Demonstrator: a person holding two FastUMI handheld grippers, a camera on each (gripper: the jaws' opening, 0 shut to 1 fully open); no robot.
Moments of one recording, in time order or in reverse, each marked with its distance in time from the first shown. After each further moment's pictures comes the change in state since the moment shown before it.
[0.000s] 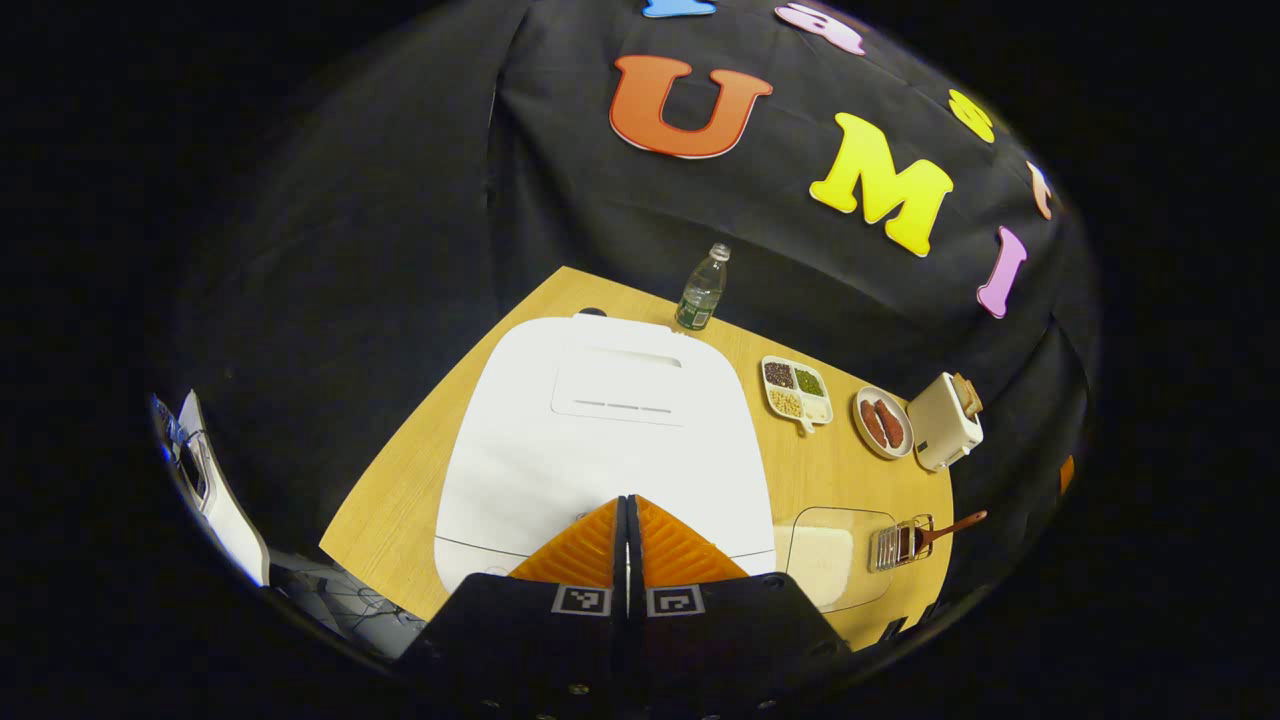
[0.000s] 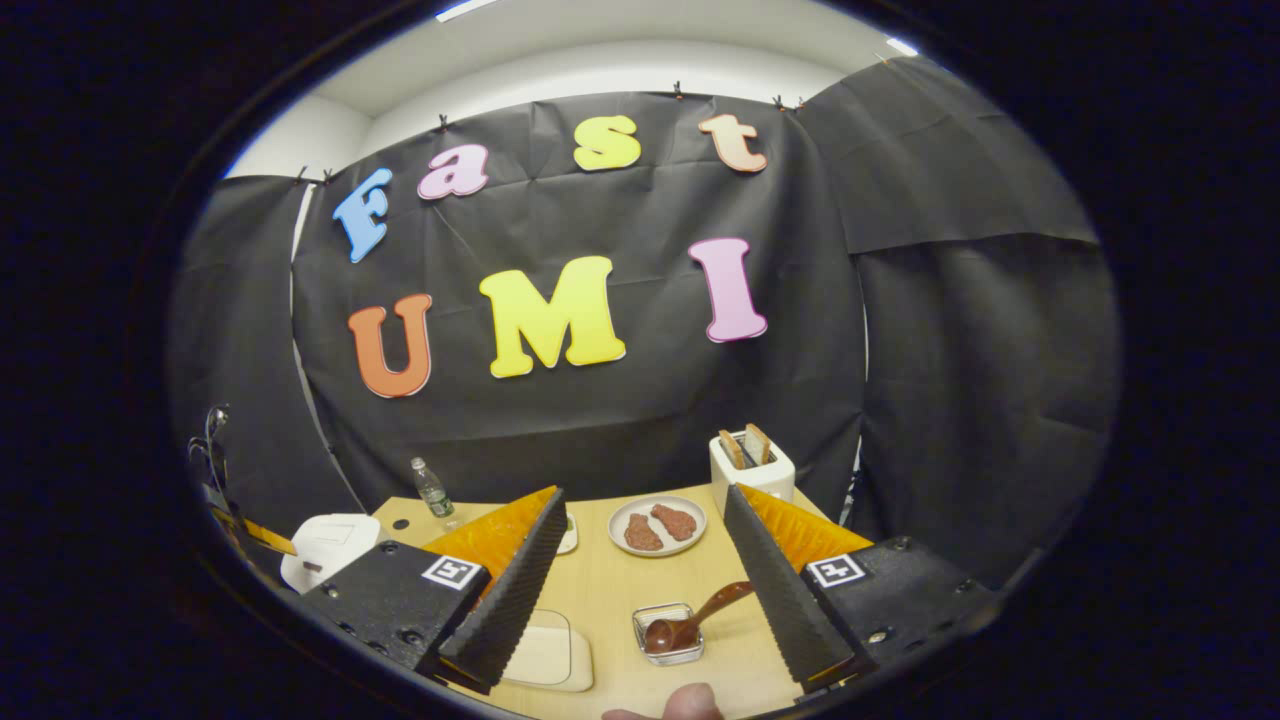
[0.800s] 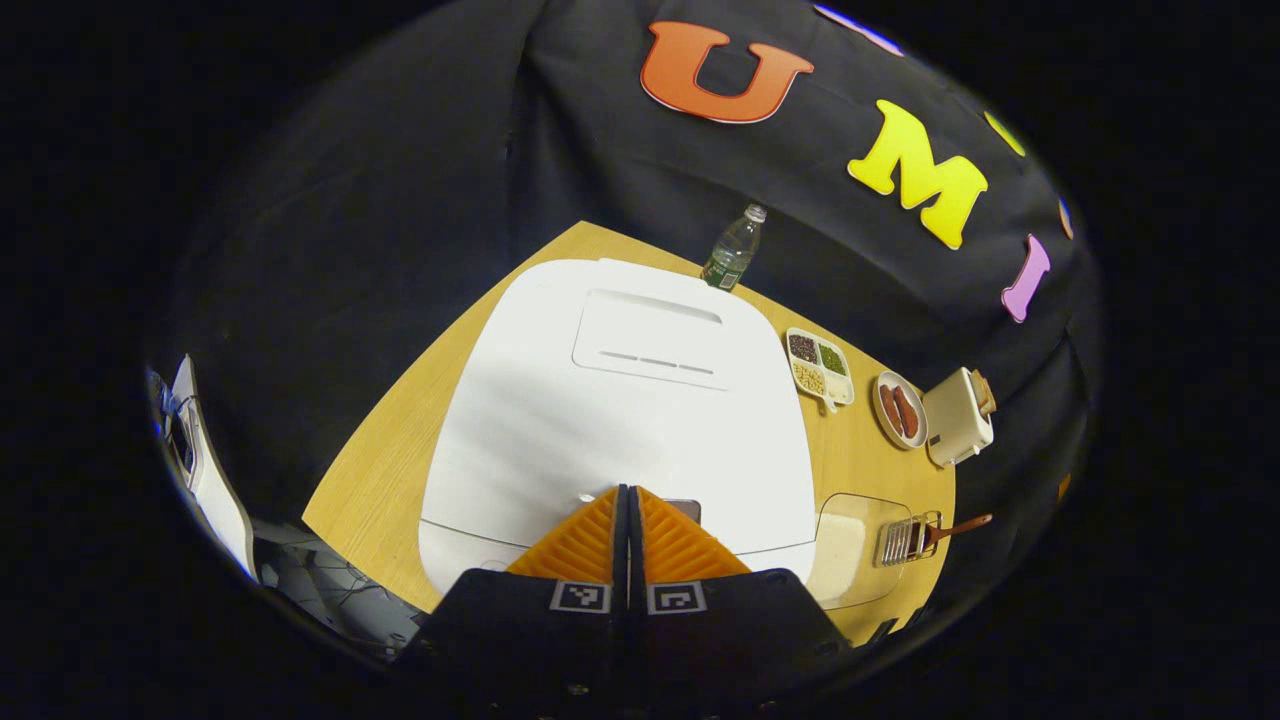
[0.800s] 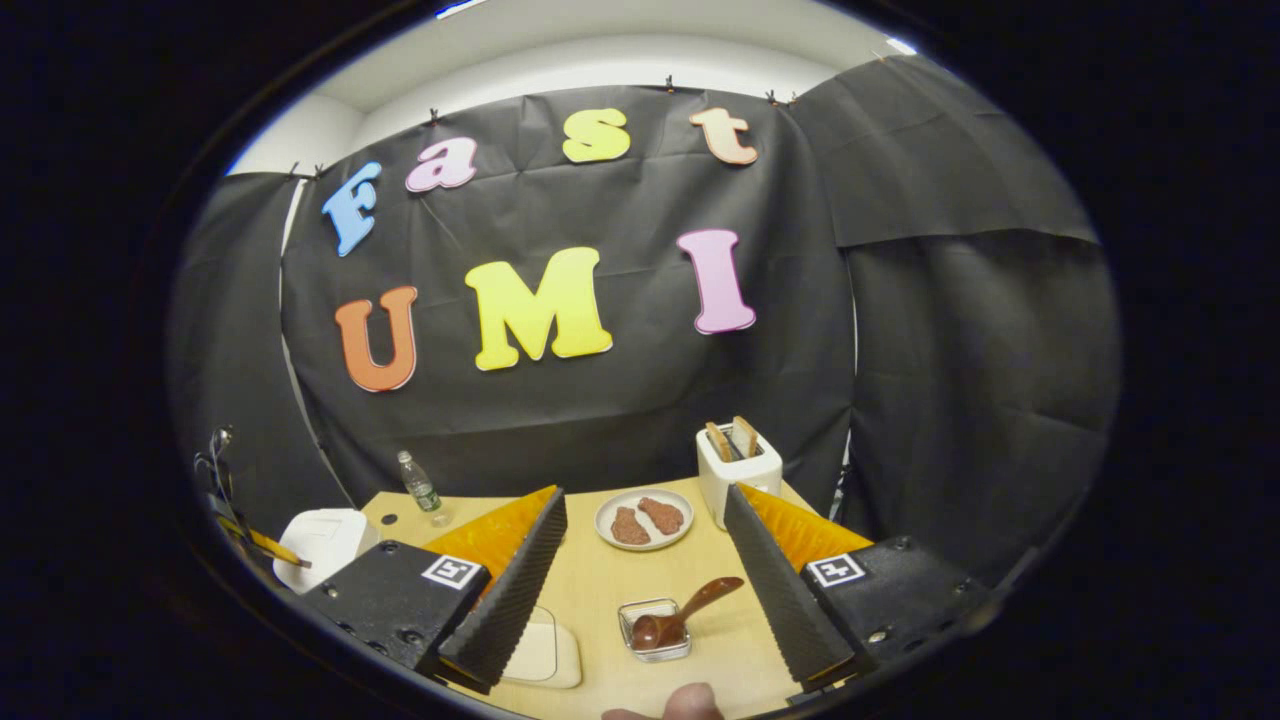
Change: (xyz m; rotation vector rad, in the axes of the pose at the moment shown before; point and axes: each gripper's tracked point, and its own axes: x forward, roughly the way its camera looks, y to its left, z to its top) left arm 0.013 0.012 -0.015 -0.046 0.069 -0.015; right arm -0.001 -0.004 -0.001 -0.009 -0.003 -0.022
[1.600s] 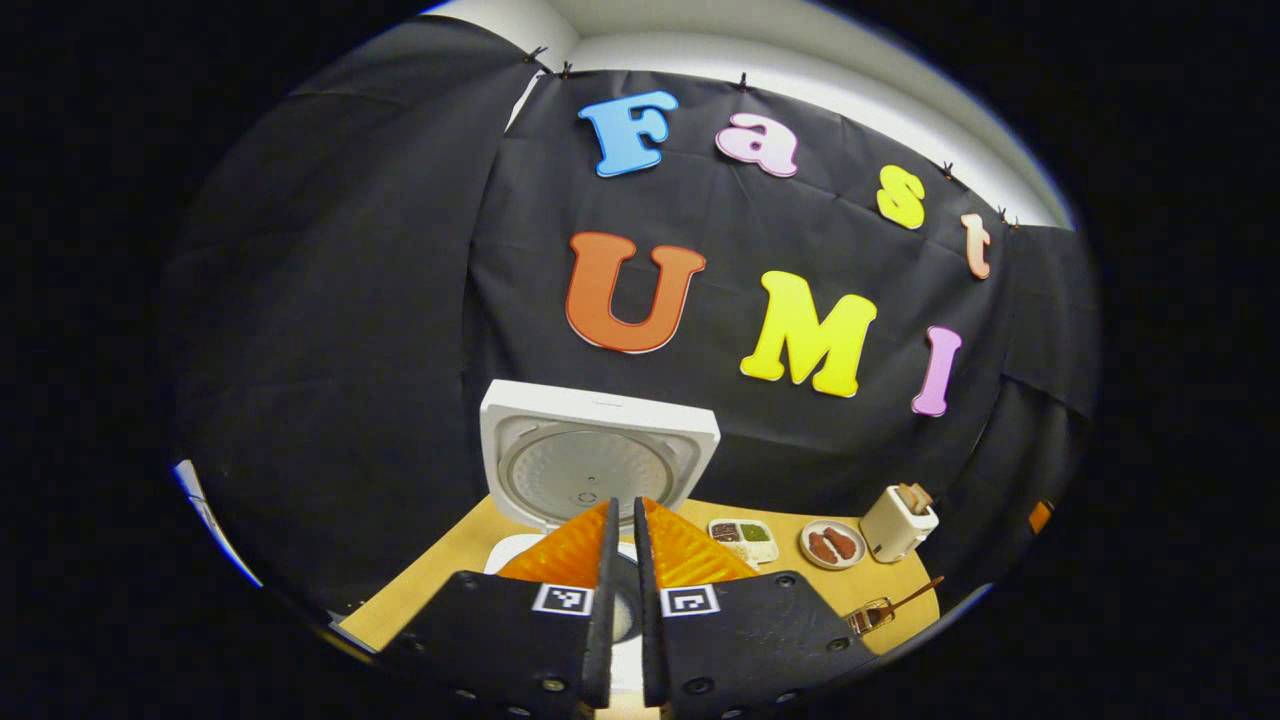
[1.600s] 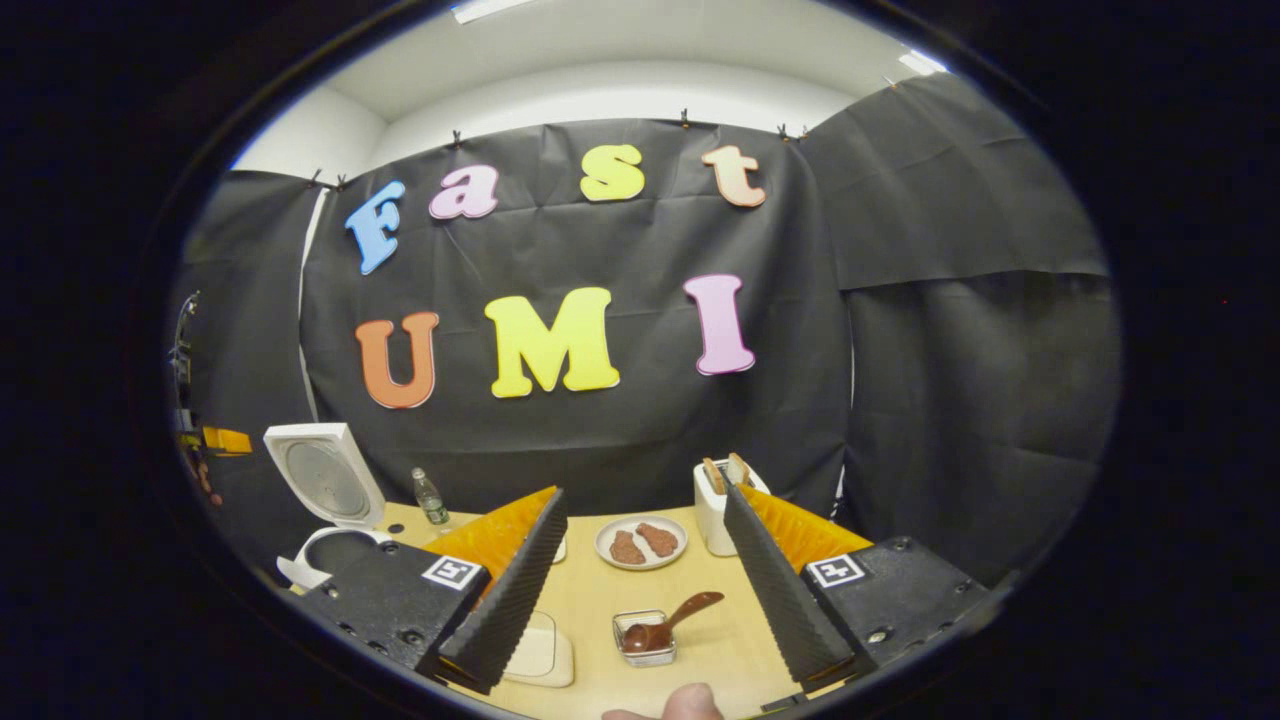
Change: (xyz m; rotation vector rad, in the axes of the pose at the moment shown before) left arm -0.145 -0.077 0.135 0.161 -0.646 -0.124; right arm -0.054 -0.007 0.028 -0.038 -0.081 0.013
